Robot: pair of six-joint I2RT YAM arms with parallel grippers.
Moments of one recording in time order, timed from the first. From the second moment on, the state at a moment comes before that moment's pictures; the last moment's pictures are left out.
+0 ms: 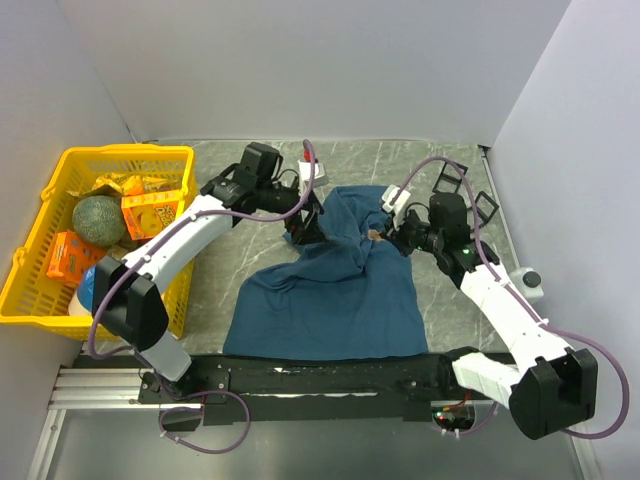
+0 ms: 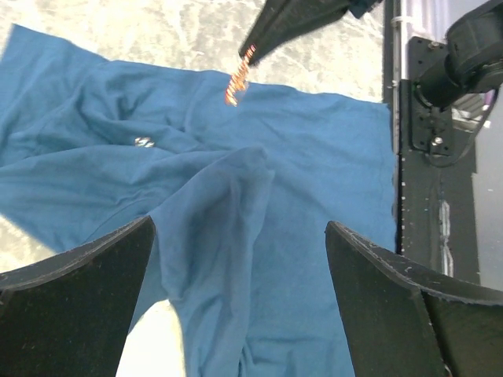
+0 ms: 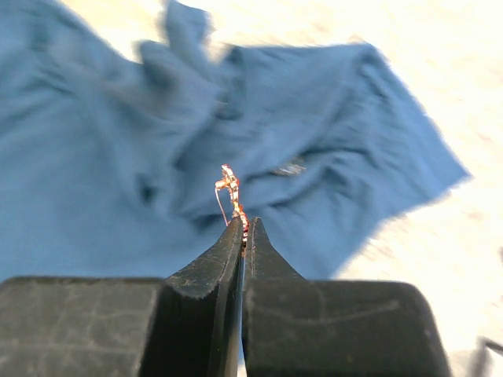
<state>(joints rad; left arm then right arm) -0.54 1.62 1.46 -0.50 0.87 0.36 0.28 1.08 0.85 -0.32 -0.50 -0.49</state>
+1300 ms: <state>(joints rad) -0.46 1.44 1.23 -0.44 0.66 0.26 0.06 1.78 1.02 0.30 0.61 -0.81</state>
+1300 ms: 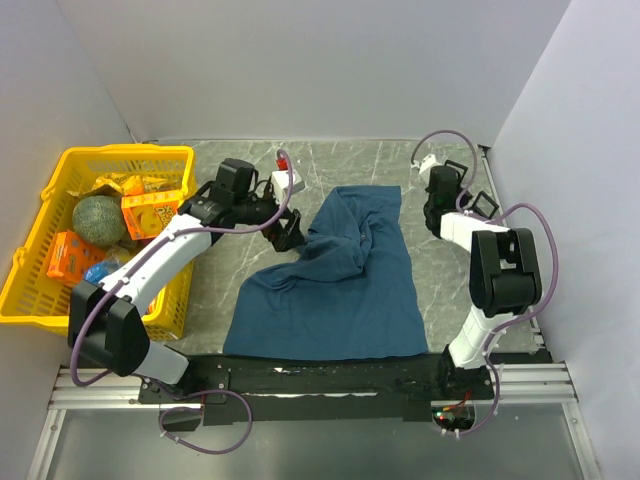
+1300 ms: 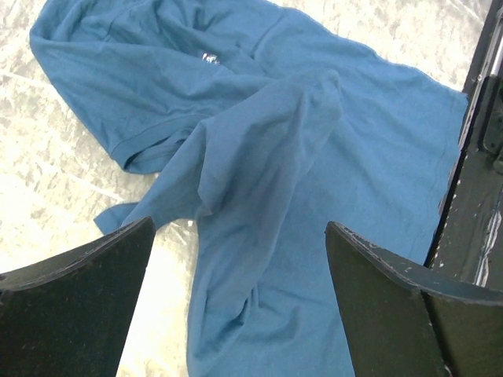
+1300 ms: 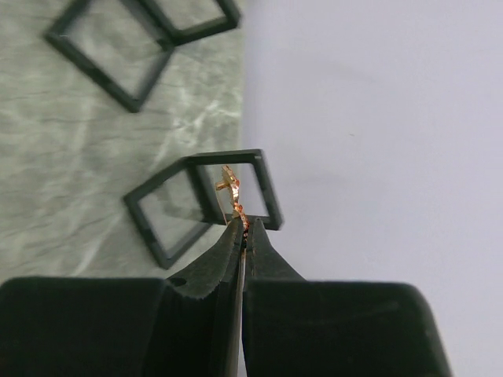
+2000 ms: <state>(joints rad) -0.43 1.47 1.42 -0.80 0.60 0.48 0.01 1.85 0.98 0.41 0.58 -0.92</state>
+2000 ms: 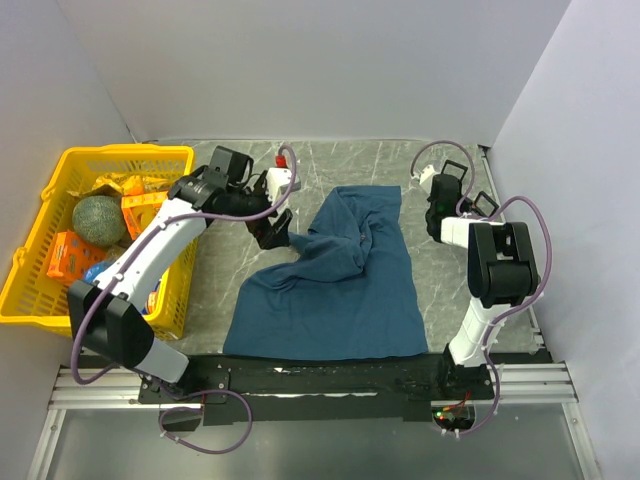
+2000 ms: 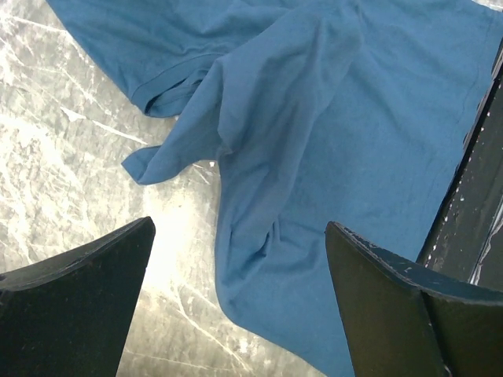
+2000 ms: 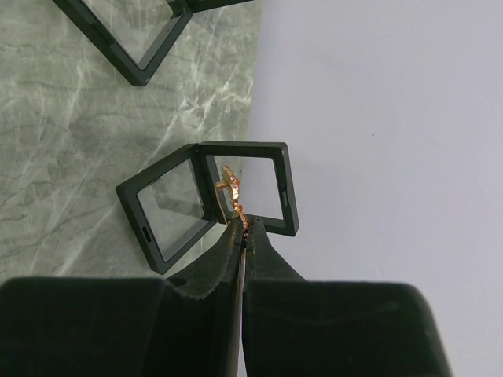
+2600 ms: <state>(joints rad) -0.41 1.55 1.50 -0.86 0.61 0.48 -0.07 1.91 0.98 0.35 0.51 -0.86</state>
